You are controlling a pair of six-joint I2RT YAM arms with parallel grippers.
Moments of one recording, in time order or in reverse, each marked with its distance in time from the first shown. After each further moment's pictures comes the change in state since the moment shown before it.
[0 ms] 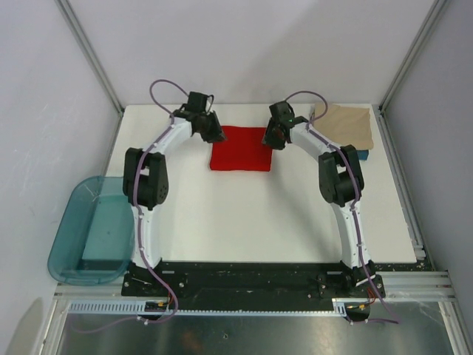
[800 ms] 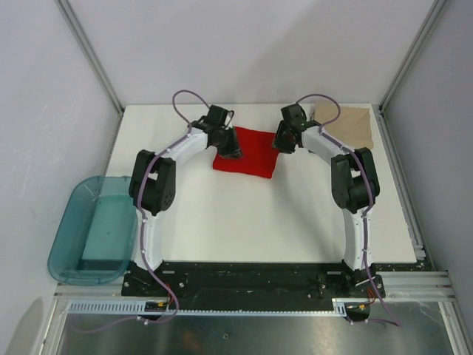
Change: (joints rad) left arm -0.138 -0.039 -0.175 0.035 0.034 -0.001; right arm -0.029 -0.169 -0.270 0.067 -0.048 -0.021
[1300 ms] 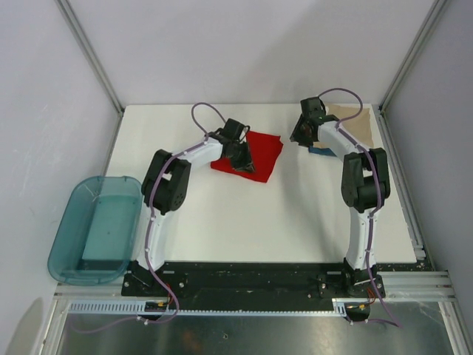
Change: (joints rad) left arm -0.122 0.087 -0.017 0.060 0.005 -0.040; right arm -0.114 -0.048 0.014 -0.033 0.080 -0.015
